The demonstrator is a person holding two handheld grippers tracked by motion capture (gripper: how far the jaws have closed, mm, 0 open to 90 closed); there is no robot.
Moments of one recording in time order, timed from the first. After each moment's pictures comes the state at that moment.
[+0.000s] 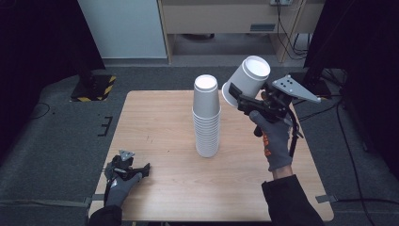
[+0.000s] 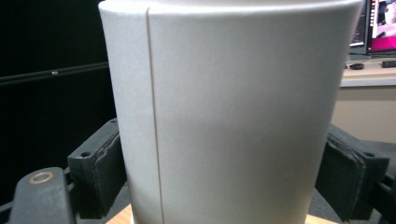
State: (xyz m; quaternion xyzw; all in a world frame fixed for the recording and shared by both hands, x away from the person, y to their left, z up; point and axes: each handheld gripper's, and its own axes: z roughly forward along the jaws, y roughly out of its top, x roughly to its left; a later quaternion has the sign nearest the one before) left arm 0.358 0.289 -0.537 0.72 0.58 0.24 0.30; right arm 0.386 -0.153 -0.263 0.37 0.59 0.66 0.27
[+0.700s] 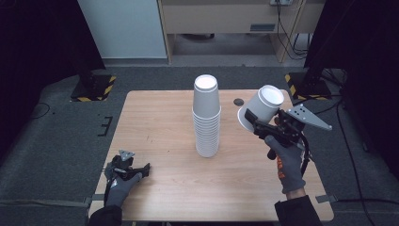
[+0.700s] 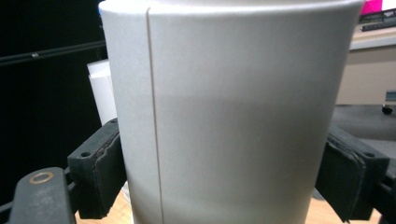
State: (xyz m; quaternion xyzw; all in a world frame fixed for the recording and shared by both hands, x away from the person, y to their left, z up) left arm 0.358 0.289 -0.537 0.72 0.58 0.24 0.30; right arm 0.363 -0.196 -0.326 0.42 0.60 0.64 0.25
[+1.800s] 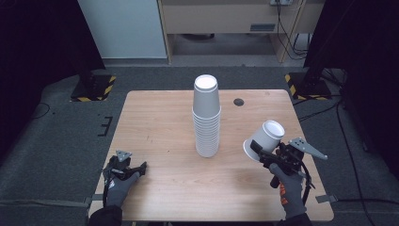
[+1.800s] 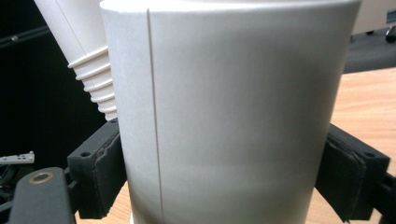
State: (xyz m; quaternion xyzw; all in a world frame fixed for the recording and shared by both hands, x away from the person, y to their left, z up) left arm 0.354 0.295 -0.533 0.71 0.58 0.25 0.30; right arm 0.339 -0.225 -0.426 0.49 0.59 0.61 0.18
